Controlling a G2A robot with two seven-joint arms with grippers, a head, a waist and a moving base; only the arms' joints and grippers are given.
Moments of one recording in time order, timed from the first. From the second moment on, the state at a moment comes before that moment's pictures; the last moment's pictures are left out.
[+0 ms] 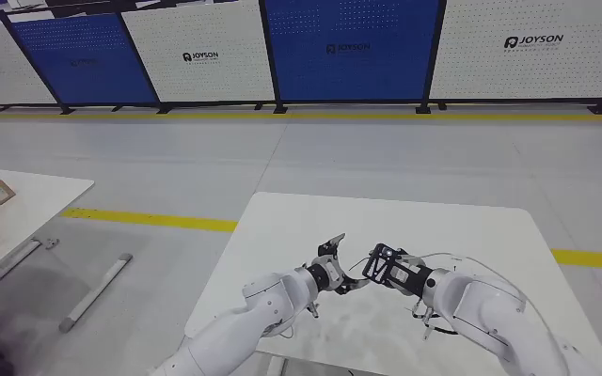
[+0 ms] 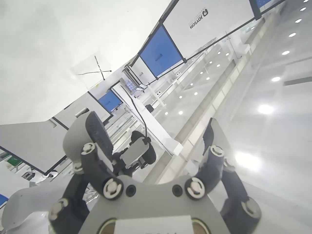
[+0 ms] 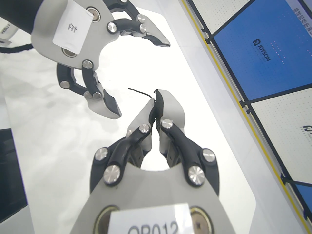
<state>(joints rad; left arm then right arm) 1.26 -1.09 -0.94 -1.78 -1.57 0.26 0.30 -0.94 -0.92 0.72 -1.86 -1.16 -0.34 0.56</state>
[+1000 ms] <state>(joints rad) 1.23 -1.13 -0.93 -1.75 -1.56 0.34 0.37 -0.95 -0.92 0.73 -1.86 -1.16 -0.34 0.54</state>
